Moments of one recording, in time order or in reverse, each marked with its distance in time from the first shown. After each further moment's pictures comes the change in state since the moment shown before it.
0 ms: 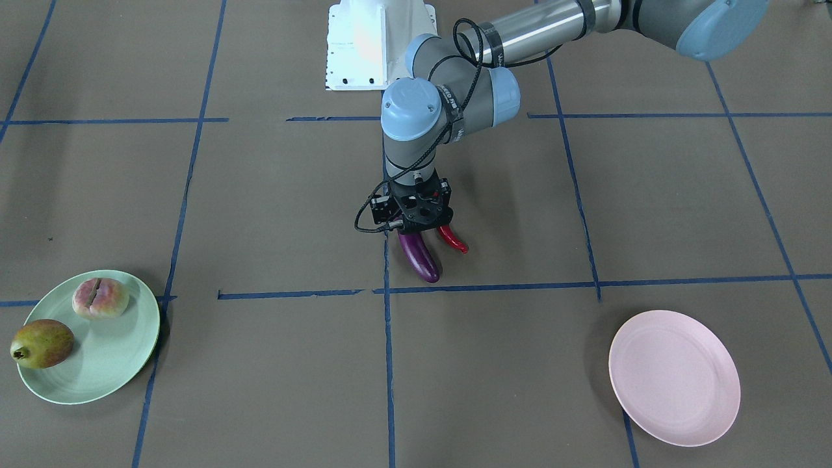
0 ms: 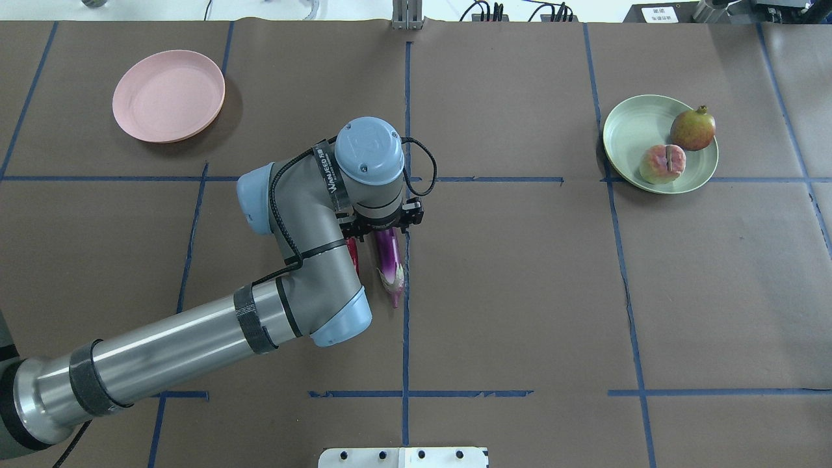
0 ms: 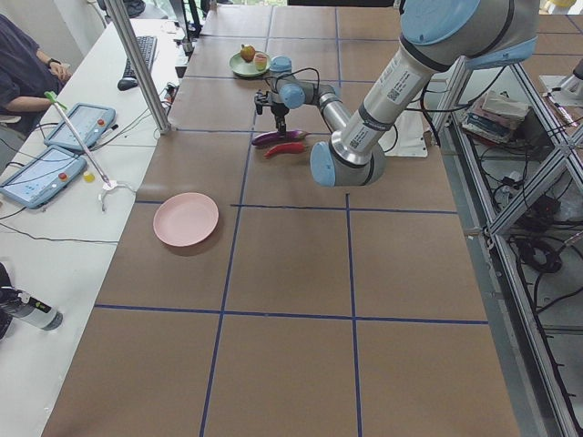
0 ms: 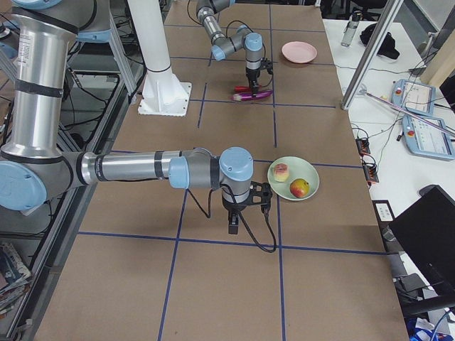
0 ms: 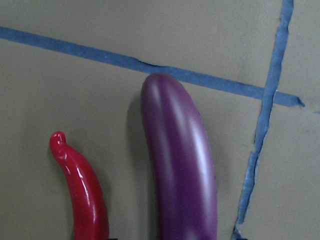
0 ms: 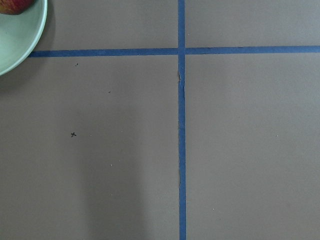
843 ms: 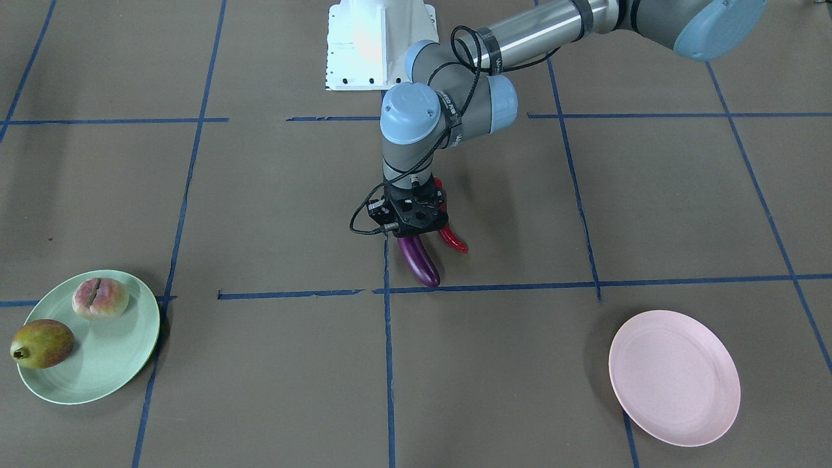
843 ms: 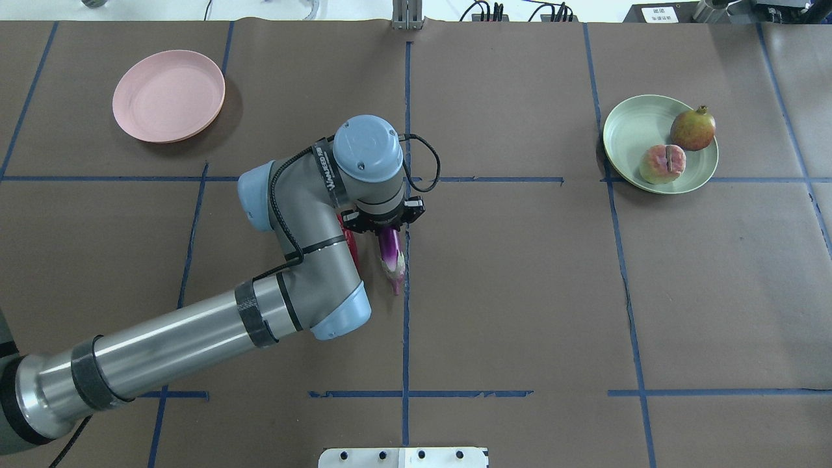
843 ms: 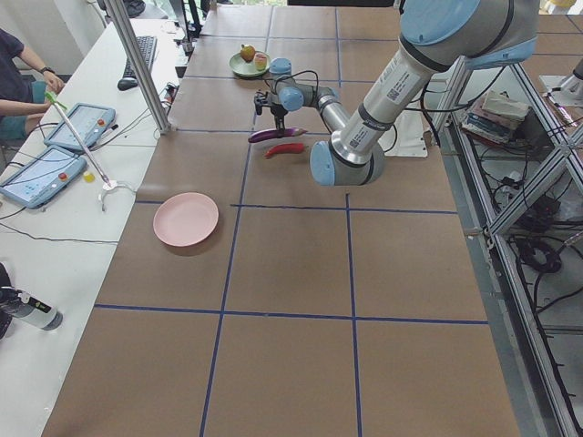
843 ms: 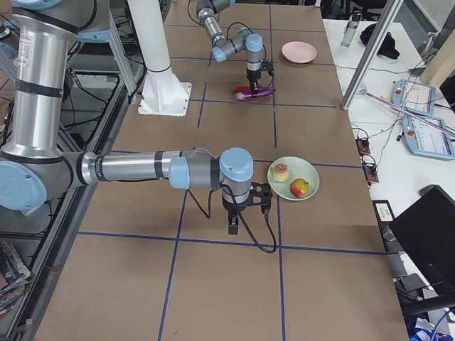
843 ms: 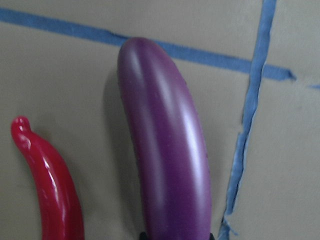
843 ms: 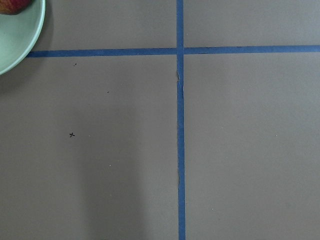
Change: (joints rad) left arm -0.036 -0.002 0.008 -0.051 -0.011 0.013; right arm 0.000 0.001 -0.003 0.000 -0.002 0.001
